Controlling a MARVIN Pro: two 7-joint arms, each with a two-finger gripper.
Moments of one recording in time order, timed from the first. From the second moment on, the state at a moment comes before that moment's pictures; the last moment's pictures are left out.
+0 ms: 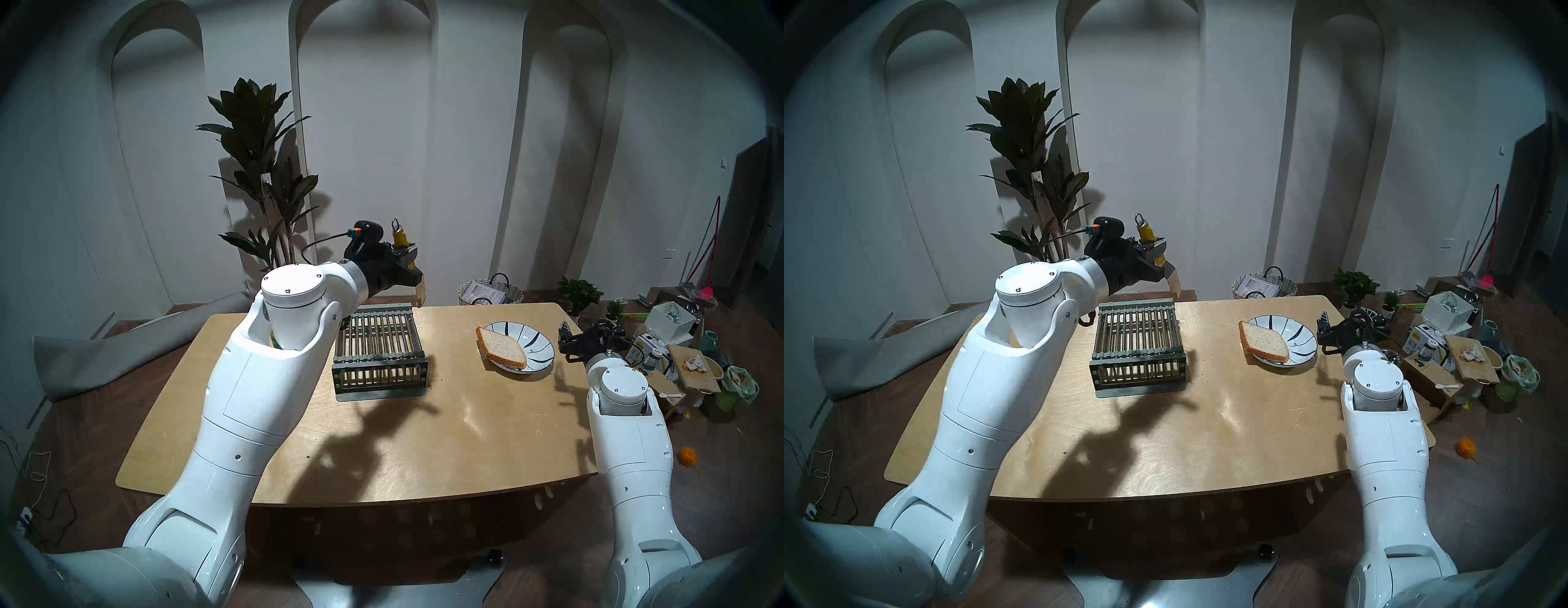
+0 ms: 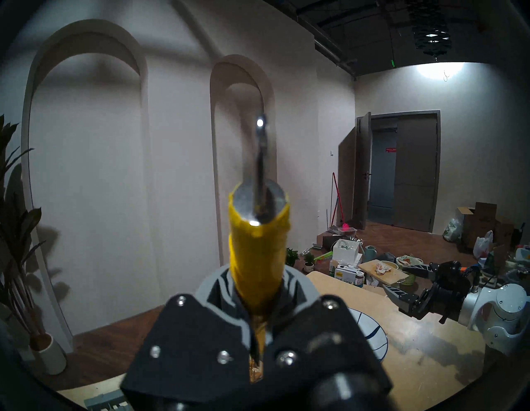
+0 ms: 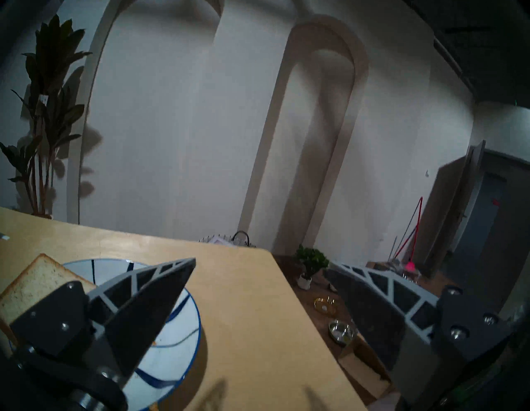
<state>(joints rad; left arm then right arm) 1.12 -1.40 -1.26 -1.71 -0.33 0.52 -0.30 -1.33 -1.34 1.87 -1.29 -0.10 0.12 0.10</state>
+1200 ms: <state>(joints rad) 1.04 -1.64 -1.43 -1.46 -0.65 0.65 -0.29 -1.16 -1.33 1.95 -1.24 0.04 0.85 0.22</state>
